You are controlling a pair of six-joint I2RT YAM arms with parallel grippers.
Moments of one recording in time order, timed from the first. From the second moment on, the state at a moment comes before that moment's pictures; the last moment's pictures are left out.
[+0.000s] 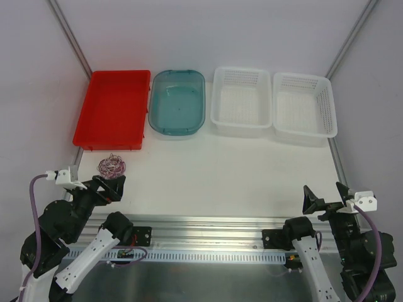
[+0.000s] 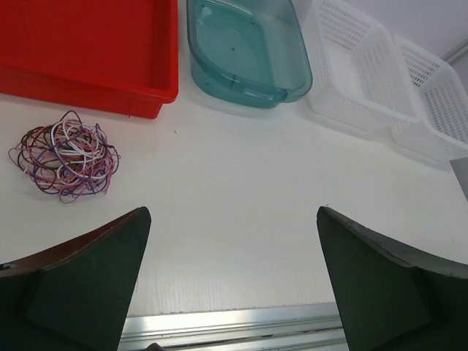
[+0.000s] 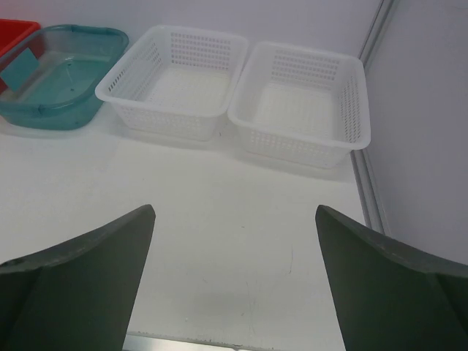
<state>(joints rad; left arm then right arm) -0.63 0.05 0.90 -1.04 -0.46 -0.51 0.22 0.01 1.02 -1.01 0.13 -0.07</state>
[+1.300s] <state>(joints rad) 0.18 0.93 0.78 -0.59 -0.07 -0.50 0.22 0.16 0.91 -0.97 -0.20 0.08</state>
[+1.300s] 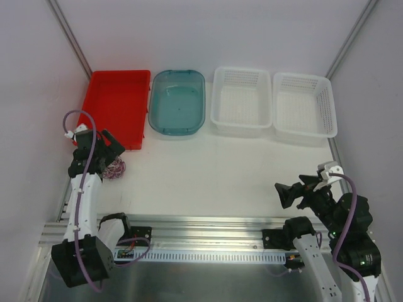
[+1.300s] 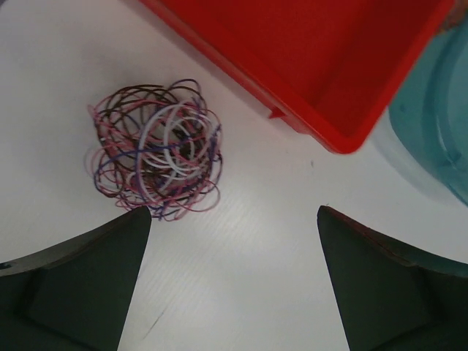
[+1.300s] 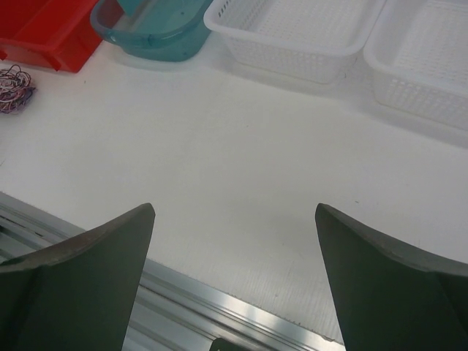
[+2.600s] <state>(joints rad) -0.02 1.29 0.64 -0.42 0.03 -0.67 0.22 0.24 0.71 -0.88 -0.43 0.22</state>
